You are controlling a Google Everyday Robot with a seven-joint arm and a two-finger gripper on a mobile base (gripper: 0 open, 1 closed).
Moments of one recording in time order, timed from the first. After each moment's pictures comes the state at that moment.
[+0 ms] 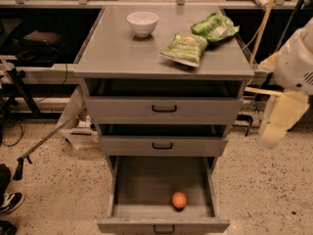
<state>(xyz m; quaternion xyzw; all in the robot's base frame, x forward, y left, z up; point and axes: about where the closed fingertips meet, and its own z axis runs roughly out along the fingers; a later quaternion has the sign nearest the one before) 0.442 -0.213 0.933 -0.60 0.78 0.00 0.15</state>
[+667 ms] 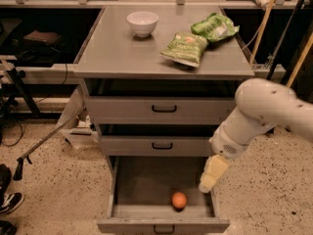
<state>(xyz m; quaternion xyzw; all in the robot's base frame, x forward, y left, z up) 0.461 -0.163 0.672 -0.55 0.82 0.16 0.07</state>
